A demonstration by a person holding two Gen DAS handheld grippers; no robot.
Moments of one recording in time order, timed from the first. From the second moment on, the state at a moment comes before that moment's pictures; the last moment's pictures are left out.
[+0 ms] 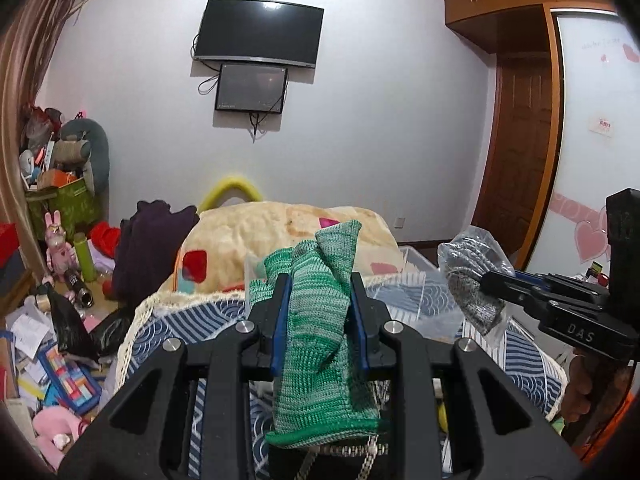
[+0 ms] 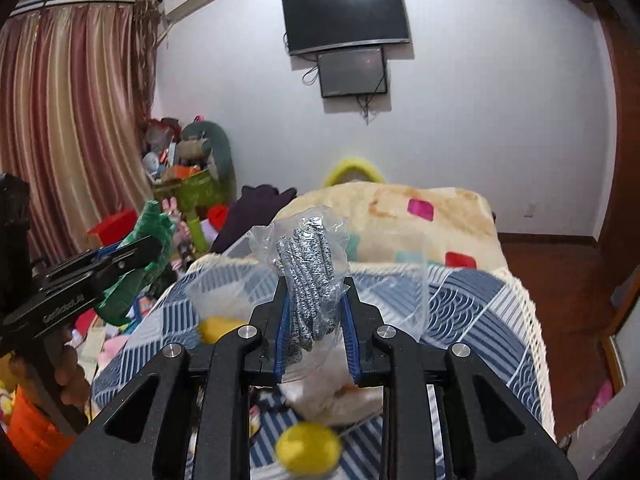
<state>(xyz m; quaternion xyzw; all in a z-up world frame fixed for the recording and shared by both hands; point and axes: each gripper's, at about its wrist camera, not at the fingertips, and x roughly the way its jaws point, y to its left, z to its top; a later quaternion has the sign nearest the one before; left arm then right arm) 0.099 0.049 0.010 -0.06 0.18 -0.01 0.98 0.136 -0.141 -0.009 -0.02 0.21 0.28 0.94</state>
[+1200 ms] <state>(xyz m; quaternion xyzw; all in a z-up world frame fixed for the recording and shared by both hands) 0.232 0.039 -0.045 -0.02 0.36 -0.03 0.93 0.222 -0.097 -0.050 -0.09 0.31 0.25 0.91</state>
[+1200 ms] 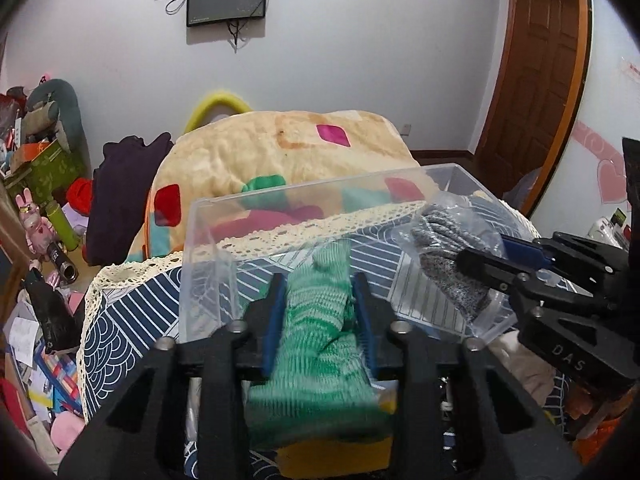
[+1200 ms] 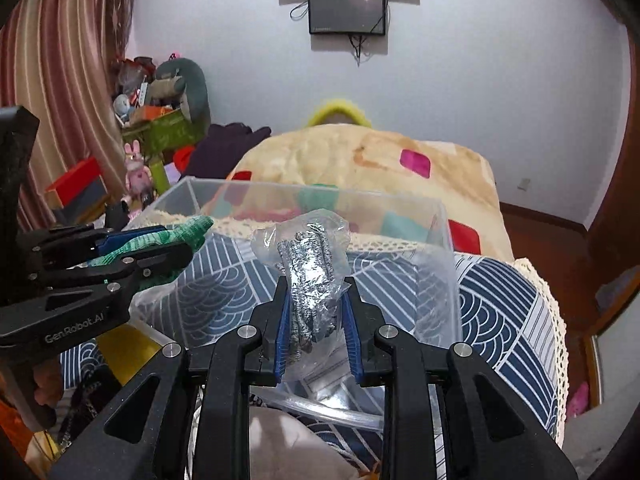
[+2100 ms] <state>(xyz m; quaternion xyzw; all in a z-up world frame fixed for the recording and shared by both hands) 0.140 0.043 0.011 -0.02 0.25 0.01 0.97 0.159 -0.131 0.002 -0.06 0.19 0.25 0.95</state>
